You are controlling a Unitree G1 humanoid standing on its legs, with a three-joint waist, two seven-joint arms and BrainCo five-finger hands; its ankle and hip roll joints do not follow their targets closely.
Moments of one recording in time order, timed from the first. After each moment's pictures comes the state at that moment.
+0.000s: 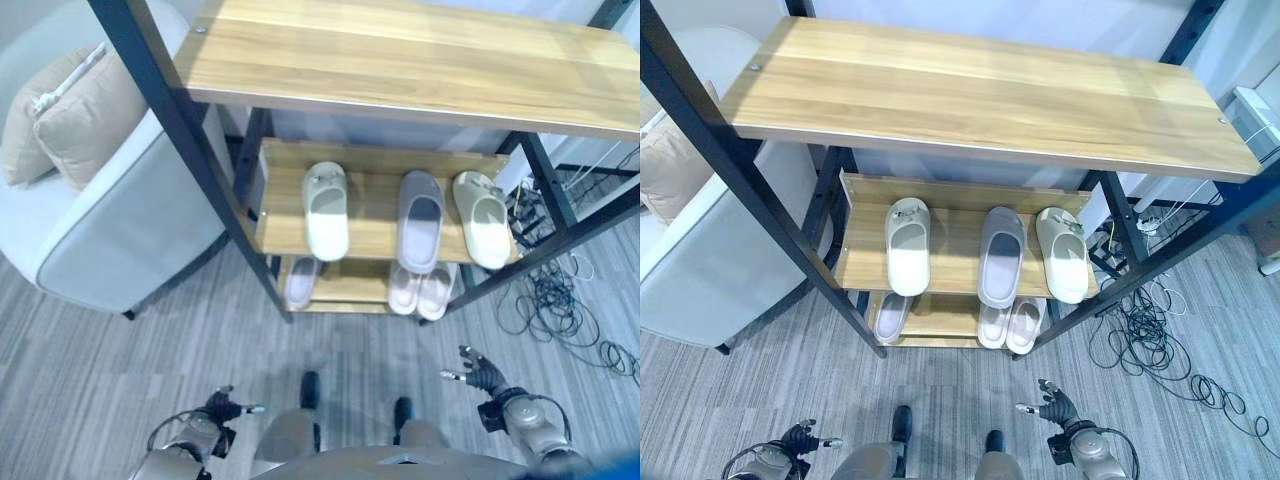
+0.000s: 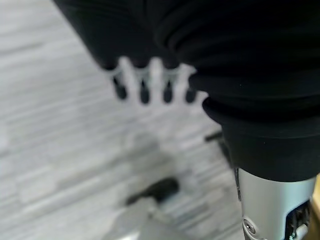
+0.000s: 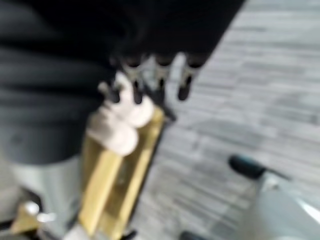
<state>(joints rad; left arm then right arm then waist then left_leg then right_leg) -0.12 0.31 -0.23 1.40 0.05 -0.11 0.05 0.00 -0.37 0.26 0.82 0.11 -0.11 0.04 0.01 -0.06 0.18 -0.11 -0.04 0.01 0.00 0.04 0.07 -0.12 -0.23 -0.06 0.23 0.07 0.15</state>
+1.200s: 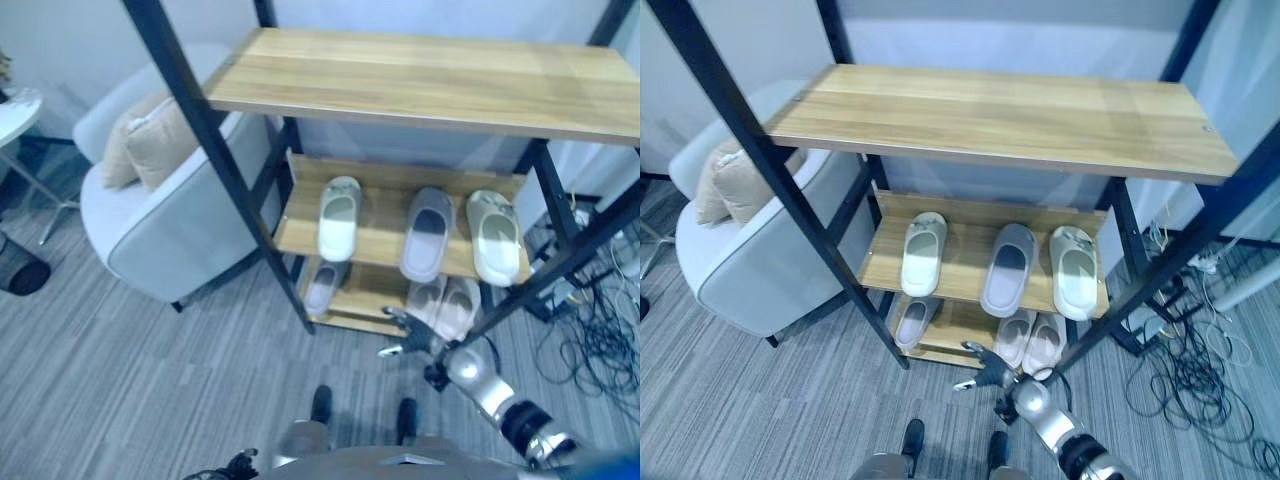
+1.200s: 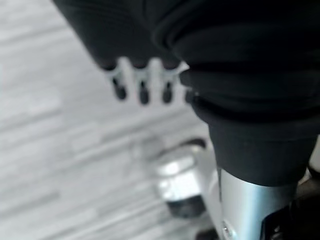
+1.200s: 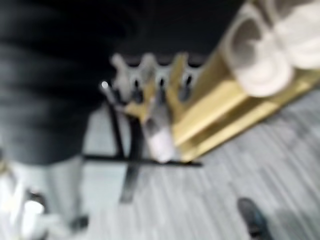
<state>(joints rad) 0.01 0.24 -0.40 1.28 0.11 -0.11 0.05 -0.40 -0.40 0.76 0.44 0.01 -0.13 0.12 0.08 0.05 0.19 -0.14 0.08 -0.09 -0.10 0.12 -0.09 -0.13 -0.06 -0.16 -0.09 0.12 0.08</state>
